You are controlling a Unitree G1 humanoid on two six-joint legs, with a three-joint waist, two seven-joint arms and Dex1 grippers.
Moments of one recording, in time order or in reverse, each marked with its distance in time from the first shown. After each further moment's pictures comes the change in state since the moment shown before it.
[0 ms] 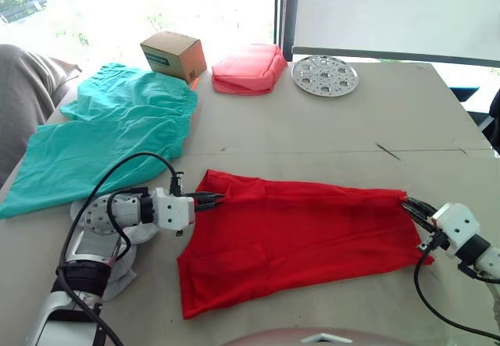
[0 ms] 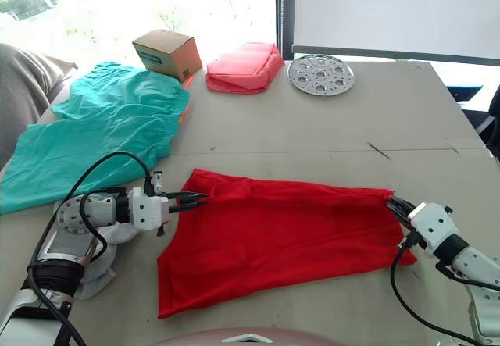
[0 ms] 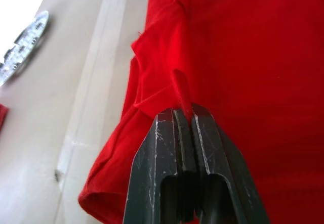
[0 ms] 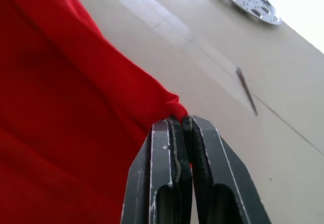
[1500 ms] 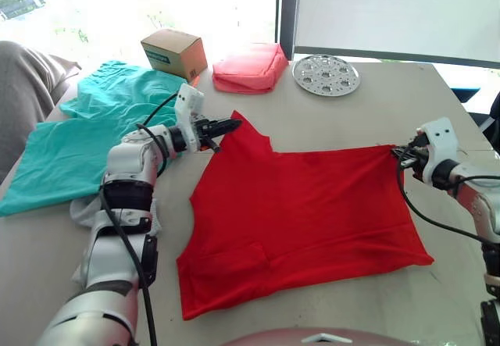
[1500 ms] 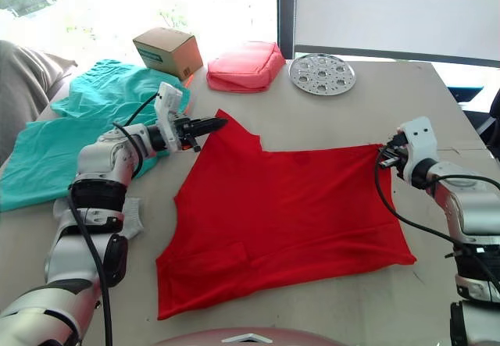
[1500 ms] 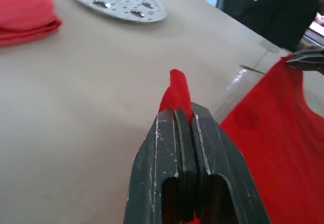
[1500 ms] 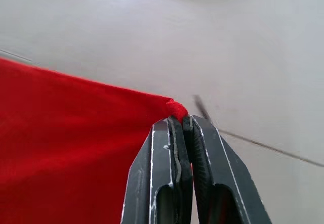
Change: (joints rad) left arm -0.492 -0.186 0.123 0.043 -0.273 1.275 0.083; right arm -0.546 -0.078 0.092 -0.063 0.187 1.012 -0.209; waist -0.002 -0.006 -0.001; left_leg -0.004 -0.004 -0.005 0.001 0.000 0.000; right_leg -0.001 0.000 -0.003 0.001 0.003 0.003
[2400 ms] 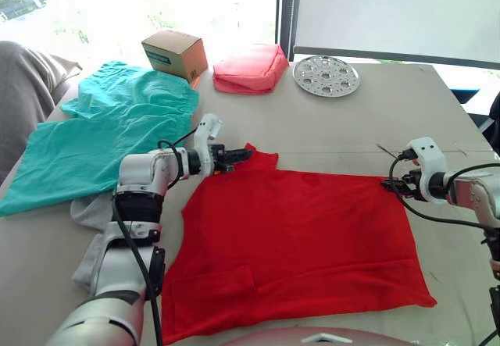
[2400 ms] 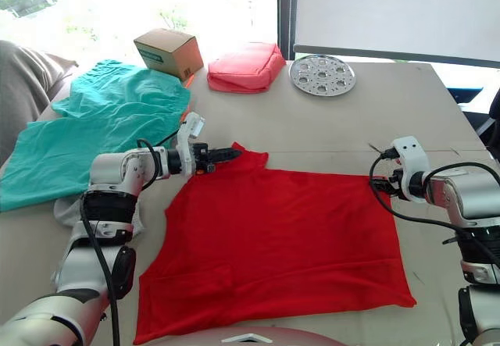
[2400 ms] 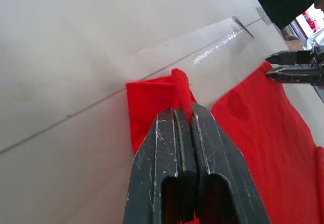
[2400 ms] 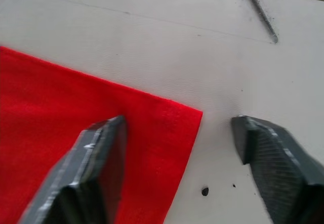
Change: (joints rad) left arm 0.012 -0.093 -0.018 -0.054 -0.032 0.486 0.162; right arm -0.160 -0.086 0.139 0.070 0.073 0.511 -0.031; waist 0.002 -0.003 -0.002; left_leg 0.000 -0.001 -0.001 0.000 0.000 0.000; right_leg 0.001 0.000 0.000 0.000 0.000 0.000
